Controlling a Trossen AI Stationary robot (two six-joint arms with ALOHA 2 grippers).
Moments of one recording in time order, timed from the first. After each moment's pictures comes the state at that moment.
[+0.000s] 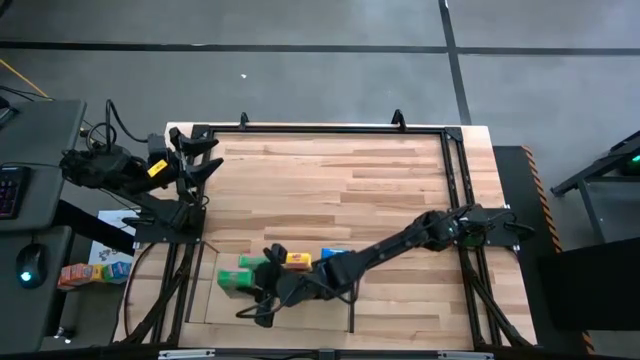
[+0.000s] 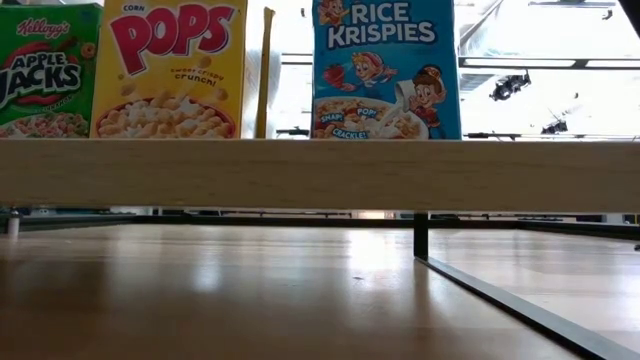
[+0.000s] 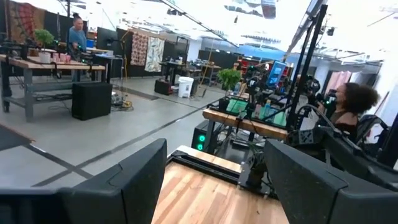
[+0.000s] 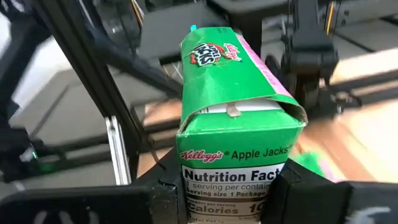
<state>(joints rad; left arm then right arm) -0.37 0.48 0.87 -0.24 -0.77 -0.08 0.42 2.40 2.27 -0.19 0.45 0.34</state>
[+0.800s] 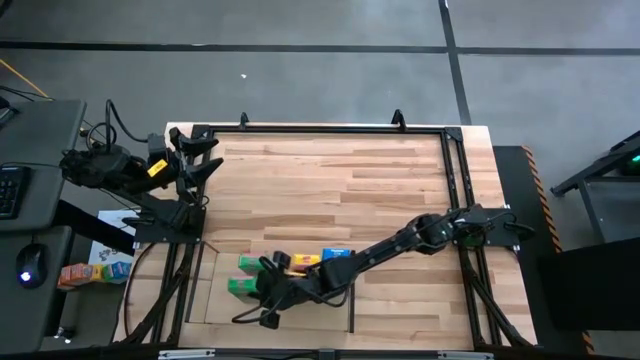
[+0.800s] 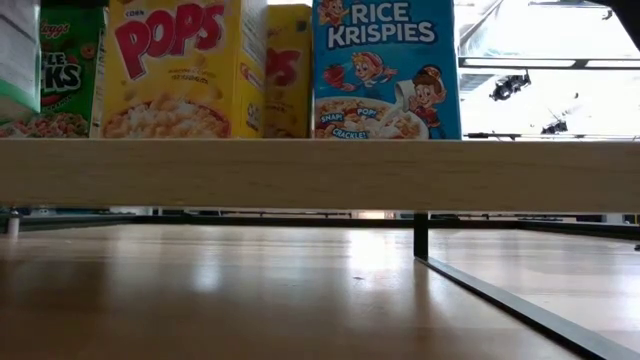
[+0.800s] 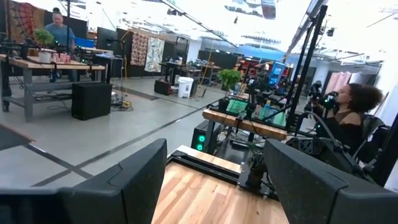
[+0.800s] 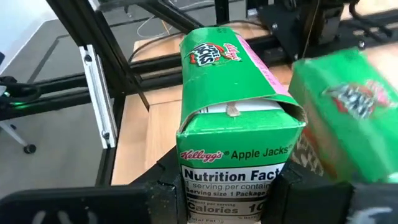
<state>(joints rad) -0.37 0.48 0.87 -0.24 -0.77 -0.08 0.42 2.47 2.24 -0.28 0.36 0.40</state>
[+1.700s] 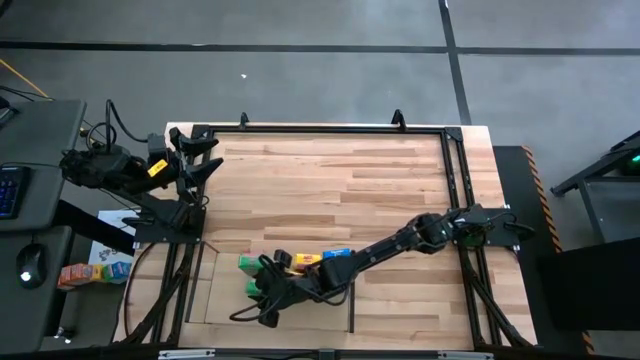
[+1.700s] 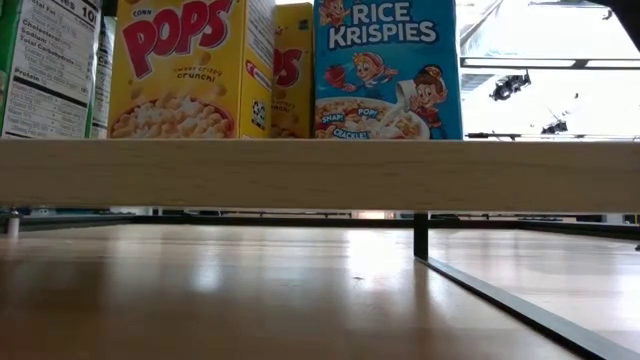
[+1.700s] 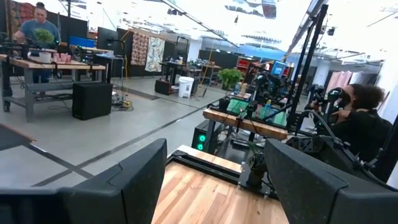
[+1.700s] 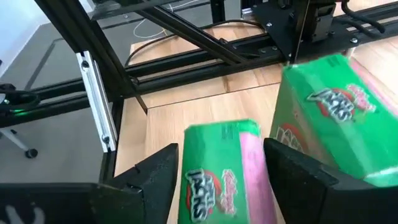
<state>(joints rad) -0.37 0.48 0.87 -0.24 -0.77 -0.08 0.41 2.47 2.27 -0.33 0.37 0.43</state>
